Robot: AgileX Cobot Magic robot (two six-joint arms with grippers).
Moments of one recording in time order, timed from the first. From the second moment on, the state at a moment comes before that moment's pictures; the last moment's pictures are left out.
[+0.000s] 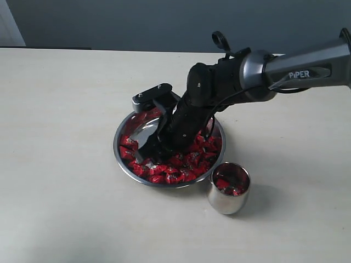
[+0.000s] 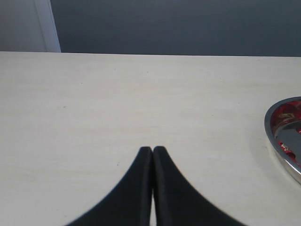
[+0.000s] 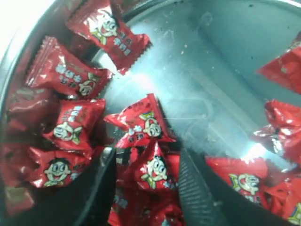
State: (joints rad) left arm 0.10 0.10 0.00 0.00 0.24 -0.06; right arm 0.68 2.08 -1.29 0.43 0.55 -0.41
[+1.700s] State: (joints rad) left arm 0.10 0.10 0.00 0.00 0.24 -0.06; right arm 0.68 1.27 -0.79 0.21 0.63 -0.18
